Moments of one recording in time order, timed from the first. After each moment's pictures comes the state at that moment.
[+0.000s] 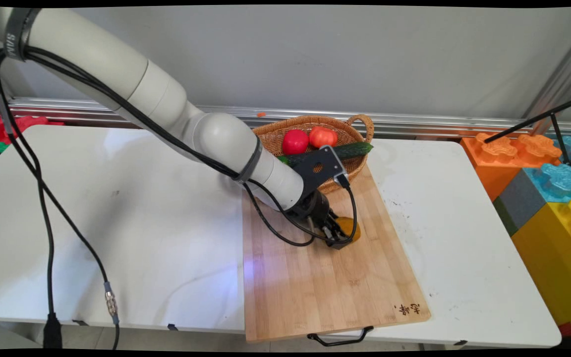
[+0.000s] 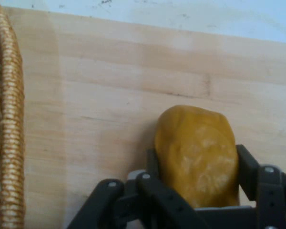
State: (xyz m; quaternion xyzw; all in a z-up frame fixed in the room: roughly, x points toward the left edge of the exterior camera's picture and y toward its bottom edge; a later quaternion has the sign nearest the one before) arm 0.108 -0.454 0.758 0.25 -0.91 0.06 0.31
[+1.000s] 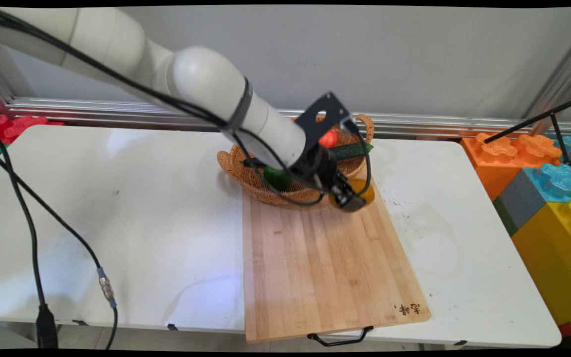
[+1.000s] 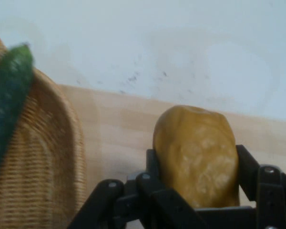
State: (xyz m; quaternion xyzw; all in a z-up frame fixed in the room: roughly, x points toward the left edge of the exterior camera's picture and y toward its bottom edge) arm 0.112 -0.458 0.856 0.26 -0.90 0.09 0.35
